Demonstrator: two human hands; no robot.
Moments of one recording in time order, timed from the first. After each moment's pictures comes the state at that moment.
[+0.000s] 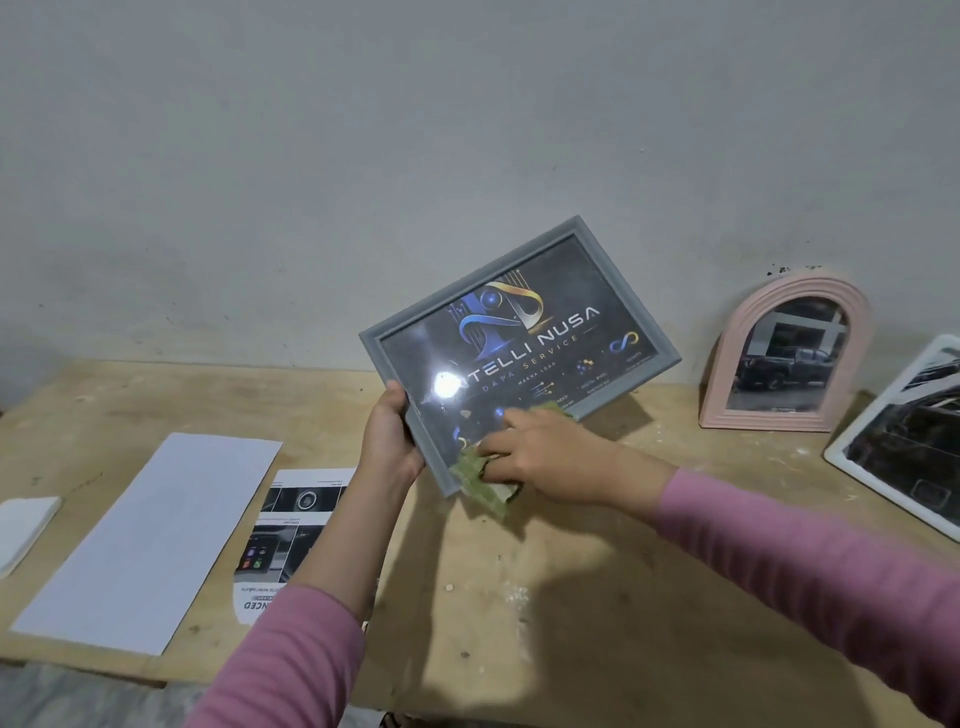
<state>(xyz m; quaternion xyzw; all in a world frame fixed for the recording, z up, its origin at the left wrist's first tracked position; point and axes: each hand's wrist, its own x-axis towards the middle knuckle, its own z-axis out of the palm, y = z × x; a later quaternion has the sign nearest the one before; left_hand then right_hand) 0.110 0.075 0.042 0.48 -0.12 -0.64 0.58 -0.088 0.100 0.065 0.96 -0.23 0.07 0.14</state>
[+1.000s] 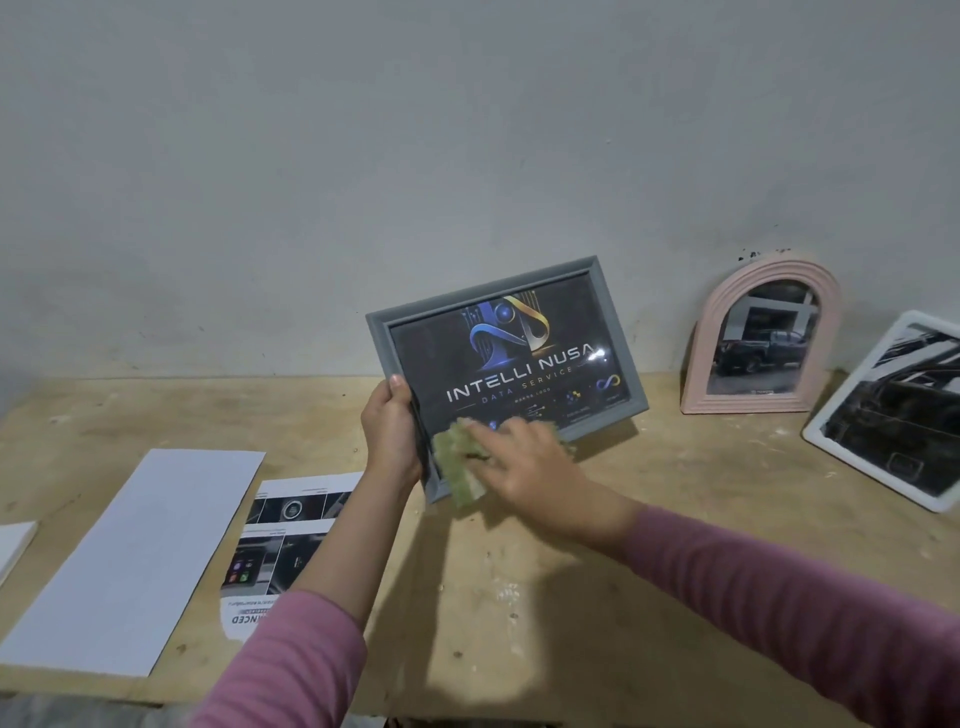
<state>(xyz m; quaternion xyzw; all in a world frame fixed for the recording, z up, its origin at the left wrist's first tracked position) 0.084 0.071 0.043 0.55 -0.28 -0.48 0.63 -0.082 0.121 0.017 0.88 -0.34 0.23 0.24</state>
